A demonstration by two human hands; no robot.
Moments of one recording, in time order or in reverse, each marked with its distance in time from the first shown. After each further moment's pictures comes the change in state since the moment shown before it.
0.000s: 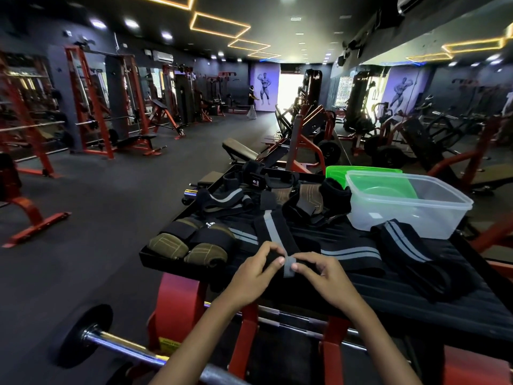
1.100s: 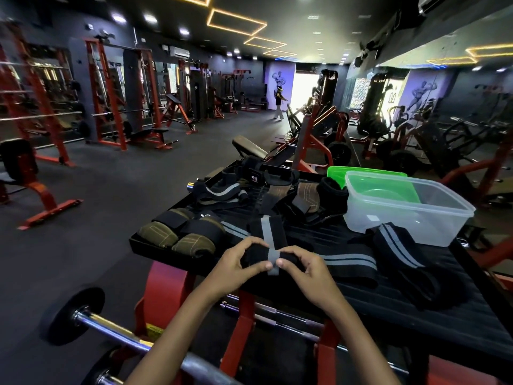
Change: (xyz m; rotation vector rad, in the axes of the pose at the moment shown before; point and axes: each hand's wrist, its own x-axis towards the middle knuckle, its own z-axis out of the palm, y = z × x) left_hand 0.000 -0.005 0.003 -0.205 0.101 -0.023; right_hand -0.001 -0.001 -0.001 0.108 -0.066 -0.028
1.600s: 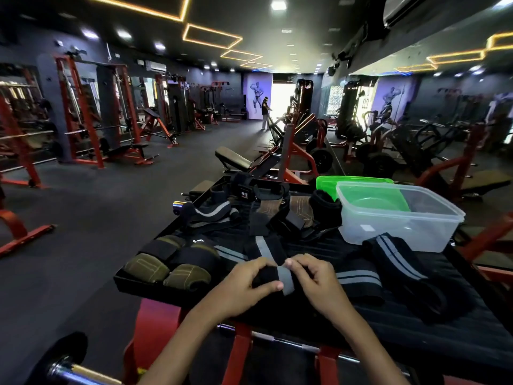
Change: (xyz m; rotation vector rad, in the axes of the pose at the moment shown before) left_hand 0.024 0.022 -0.012 0.252 -0.255 0.017; right_hand 0.020 -0.013 -0.006 -0.157 0.188 -0.079
